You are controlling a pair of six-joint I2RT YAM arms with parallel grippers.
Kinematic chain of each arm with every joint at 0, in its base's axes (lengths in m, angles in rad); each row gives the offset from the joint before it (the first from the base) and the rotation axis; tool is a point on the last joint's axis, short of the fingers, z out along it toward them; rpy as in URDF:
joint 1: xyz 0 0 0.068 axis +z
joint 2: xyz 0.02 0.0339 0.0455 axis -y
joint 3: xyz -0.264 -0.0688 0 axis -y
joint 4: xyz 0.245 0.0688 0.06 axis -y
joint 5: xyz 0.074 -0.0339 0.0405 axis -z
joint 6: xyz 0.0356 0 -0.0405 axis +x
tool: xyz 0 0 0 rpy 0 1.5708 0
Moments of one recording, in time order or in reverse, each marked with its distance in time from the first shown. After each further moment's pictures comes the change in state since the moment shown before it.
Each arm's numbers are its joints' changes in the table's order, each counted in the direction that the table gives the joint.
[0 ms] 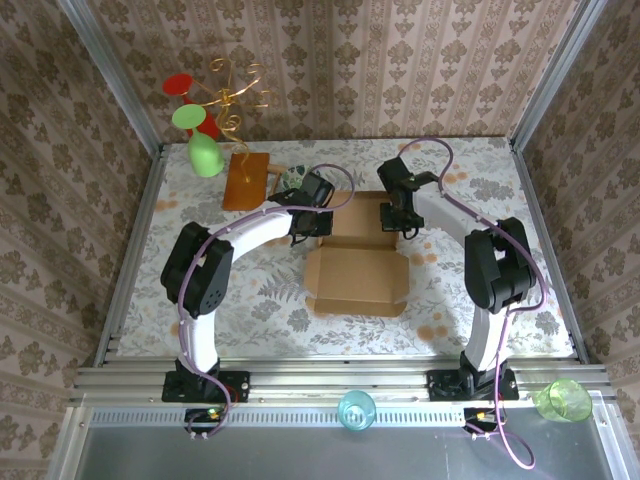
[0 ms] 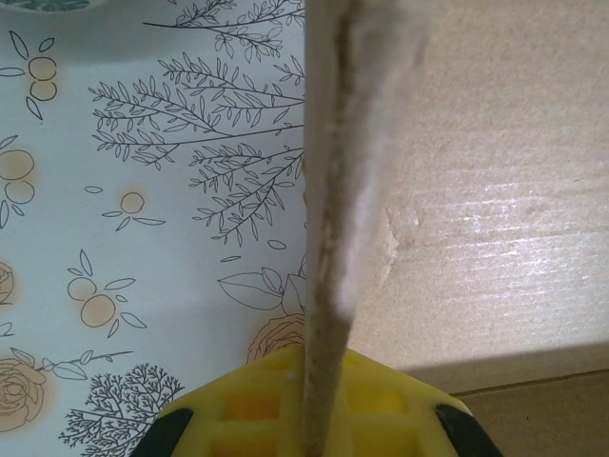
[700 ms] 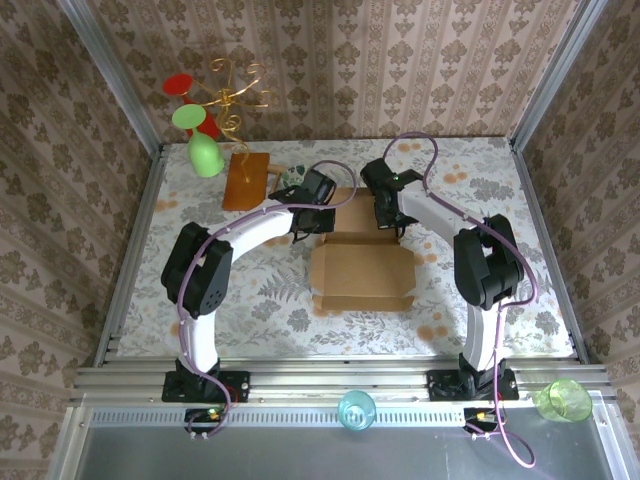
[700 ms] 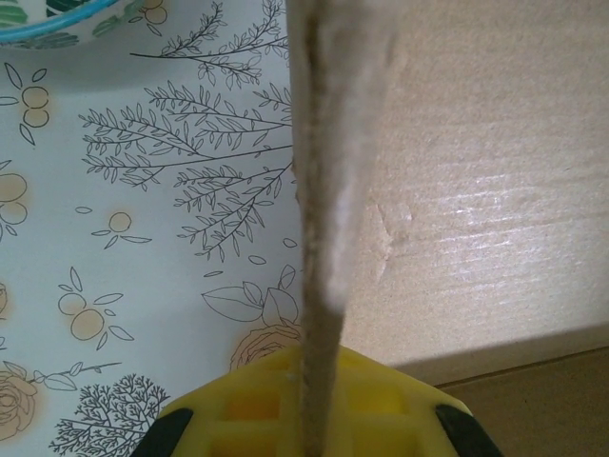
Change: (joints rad) left arm -0.005 0.000 0.032 -0.010 0.004 0.000; right arm 0.069 -0.059 0.082 -0.066 0.240 0.037
